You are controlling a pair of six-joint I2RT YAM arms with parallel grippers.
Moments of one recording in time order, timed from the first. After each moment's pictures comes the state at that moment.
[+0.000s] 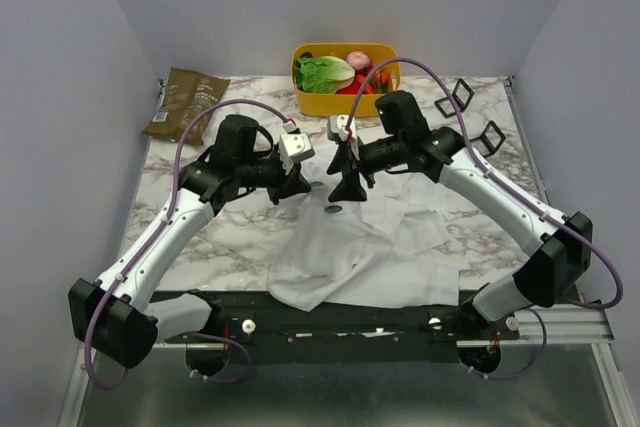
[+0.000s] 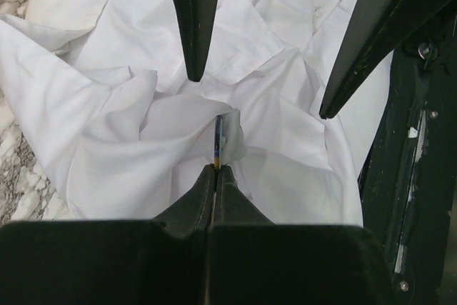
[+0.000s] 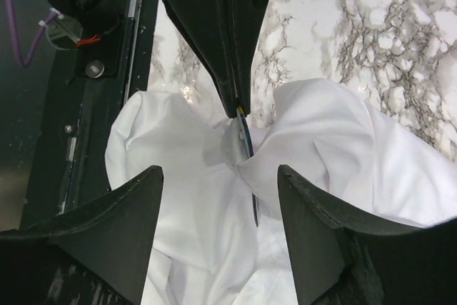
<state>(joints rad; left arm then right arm) -0.46 1.18 1.10 -0.58 0.74 0.38 0.66 1.52 1.43 -0.61 -0.86 -0.53</state>
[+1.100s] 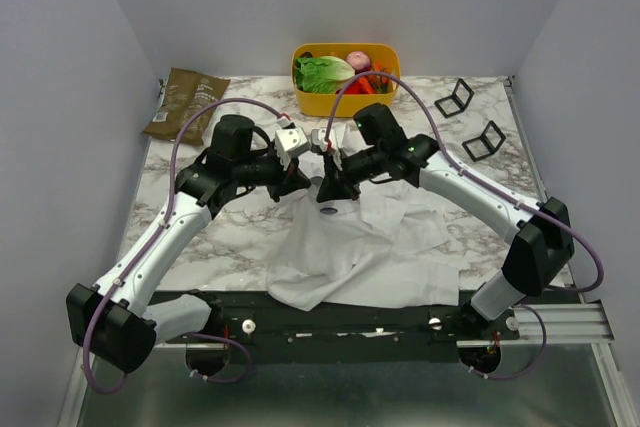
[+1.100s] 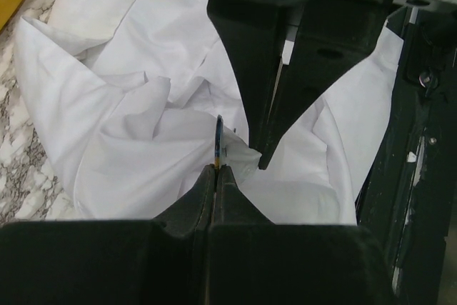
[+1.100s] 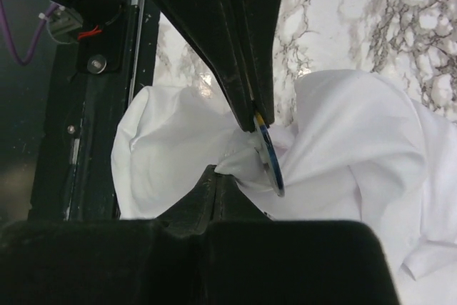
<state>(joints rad) -0.44 1.15 1.09 -0.49 0.71 0.29 0.72 1.59 1.39 -0.54 -0.83 -0.47</state>
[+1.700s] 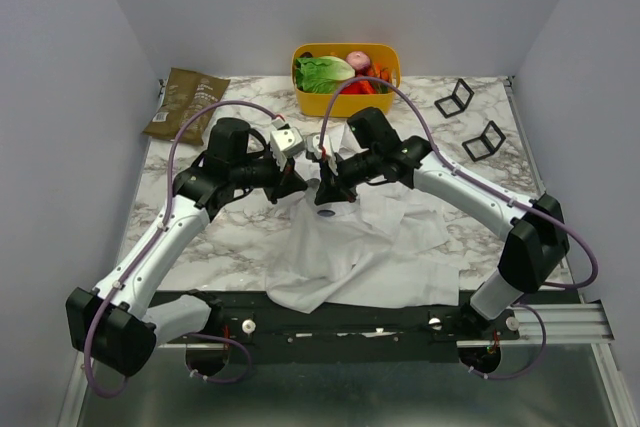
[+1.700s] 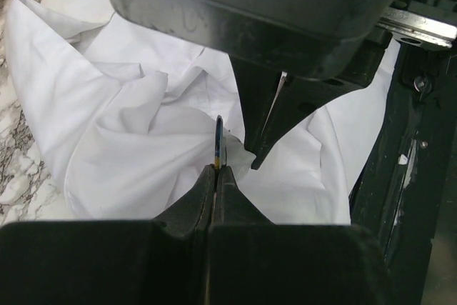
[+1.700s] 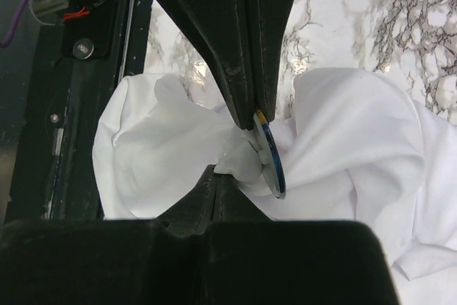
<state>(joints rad) -0.42 1.13 1.05 -0.49 0.72 0.25 0.75 1.63 1.39 -0.55 -0.80 -0.53</state>
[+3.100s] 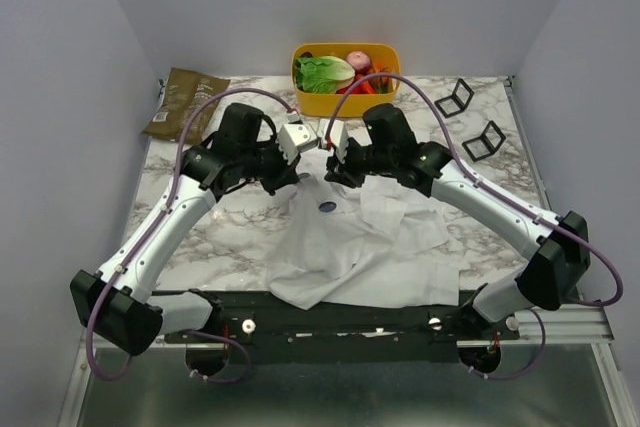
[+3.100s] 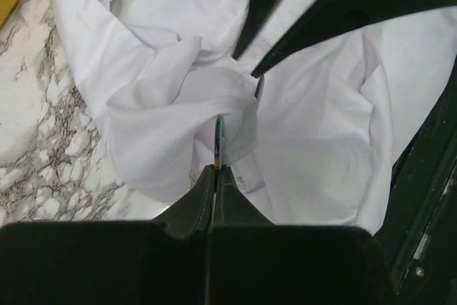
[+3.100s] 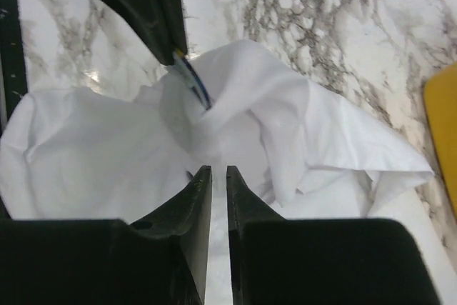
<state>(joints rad) -0.45 1.23 1.26 -0.75 0.55 0.41 0.76 1.50 1.33 -0.42 -0.45 -0.48</state>
